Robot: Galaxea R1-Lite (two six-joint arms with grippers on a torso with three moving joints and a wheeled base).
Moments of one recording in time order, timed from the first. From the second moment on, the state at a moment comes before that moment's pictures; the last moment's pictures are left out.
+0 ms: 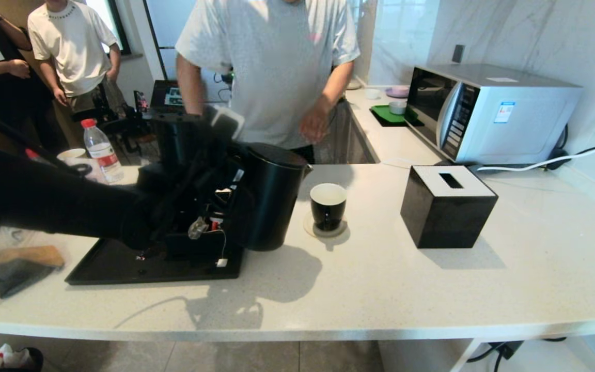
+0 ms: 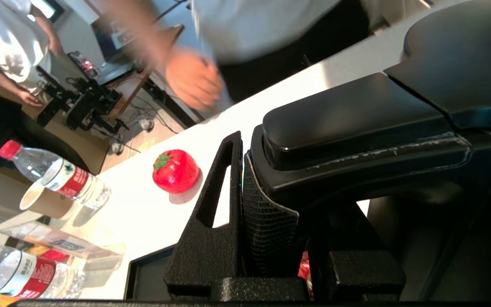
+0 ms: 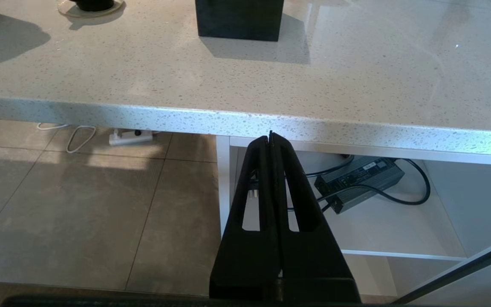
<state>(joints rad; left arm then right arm) -0.41 1.93 -1.13 -0.70 0.41 0.43 0.00 0.00 -0.07 0.19 0.03 -0.06</state>
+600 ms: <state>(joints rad) -0.42 1.95 -1.18 -0.63 0.41 0.50 0.00 0.00 -0.07 0.19 0.03 -0.06</state>
